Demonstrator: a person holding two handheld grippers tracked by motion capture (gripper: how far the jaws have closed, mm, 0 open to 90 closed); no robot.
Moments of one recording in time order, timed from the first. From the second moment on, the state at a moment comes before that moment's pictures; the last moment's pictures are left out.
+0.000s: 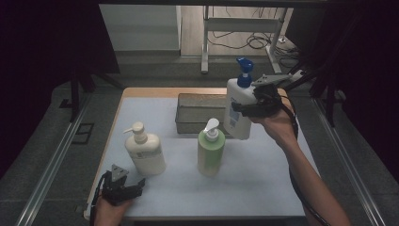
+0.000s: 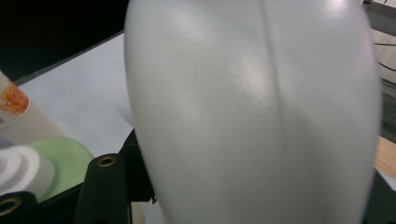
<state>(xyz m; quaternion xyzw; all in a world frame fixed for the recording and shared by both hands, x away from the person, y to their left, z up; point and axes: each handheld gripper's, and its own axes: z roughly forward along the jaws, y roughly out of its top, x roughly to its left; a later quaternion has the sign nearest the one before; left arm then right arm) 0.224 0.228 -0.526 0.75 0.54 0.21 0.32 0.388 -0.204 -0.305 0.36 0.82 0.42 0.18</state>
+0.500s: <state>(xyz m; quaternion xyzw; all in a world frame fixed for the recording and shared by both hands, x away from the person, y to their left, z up) 0.225 0.228 -0.526 0.75 0.54 0.21 0.32 0.415 -0.176 -0.304 0.35 0.81 0.43 0.19</state>
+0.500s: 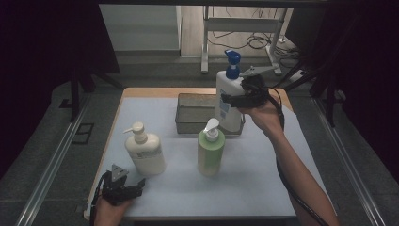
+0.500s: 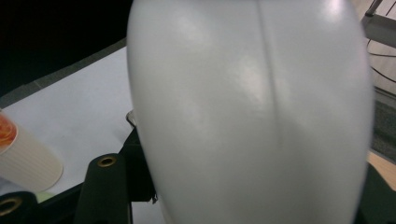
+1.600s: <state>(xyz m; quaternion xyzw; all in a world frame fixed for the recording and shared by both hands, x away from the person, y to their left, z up) 0.226 0.229 -0.525 0.76 0.53 0.20 0.32 0.462 -0.119 -0.313 0.35 0.80 0.45 0.21</state>
